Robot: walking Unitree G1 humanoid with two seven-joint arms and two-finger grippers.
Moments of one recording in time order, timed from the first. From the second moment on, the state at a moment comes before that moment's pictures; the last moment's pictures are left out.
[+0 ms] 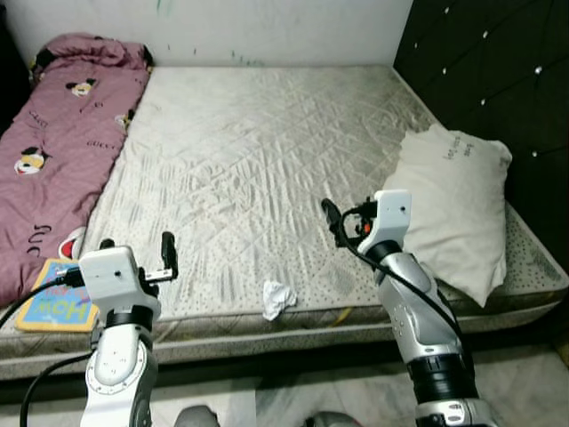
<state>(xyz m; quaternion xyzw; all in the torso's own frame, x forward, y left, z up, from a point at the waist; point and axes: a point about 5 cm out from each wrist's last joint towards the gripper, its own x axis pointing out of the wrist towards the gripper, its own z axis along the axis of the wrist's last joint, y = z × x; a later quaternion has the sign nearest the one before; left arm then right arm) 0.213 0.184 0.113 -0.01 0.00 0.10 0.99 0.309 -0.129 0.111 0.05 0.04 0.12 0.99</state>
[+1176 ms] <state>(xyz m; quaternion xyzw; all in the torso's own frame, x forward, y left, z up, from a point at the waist) 0.217 0.183 0.115 -0.01 -0.01 0.11 0.99 0.312 -0.114 0.108 0.00 0.04 0.17 0.99</state>
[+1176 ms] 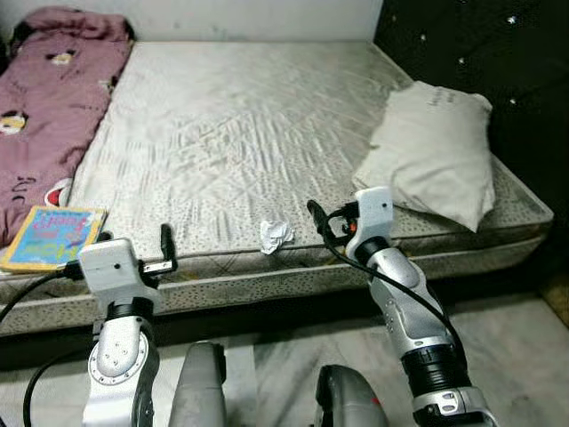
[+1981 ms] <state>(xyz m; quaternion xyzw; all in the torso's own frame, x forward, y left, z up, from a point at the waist) 0.219 0.190 0.119 -0.01 -0.02 0.10 0.99 0.318 -0.090 0.120 0.03 0.02 0.21 0.98</state>
